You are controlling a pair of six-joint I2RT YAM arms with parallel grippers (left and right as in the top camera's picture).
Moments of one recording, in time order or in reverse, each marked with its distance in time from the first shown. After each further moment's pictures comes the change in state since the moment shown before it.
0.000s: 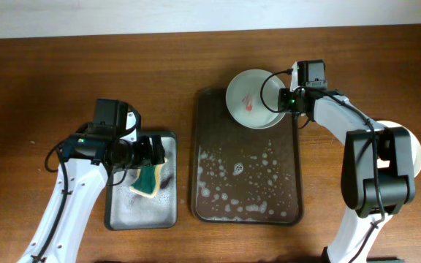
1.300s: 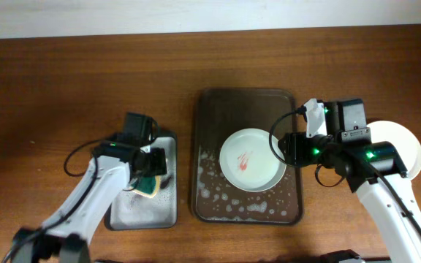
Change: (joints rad) left arm -0.098 0.134 -0.200 0.256 -0.199 -0.026; right arm 0.092 -0.832 -0.248 -0.578 -0.183 -0.003
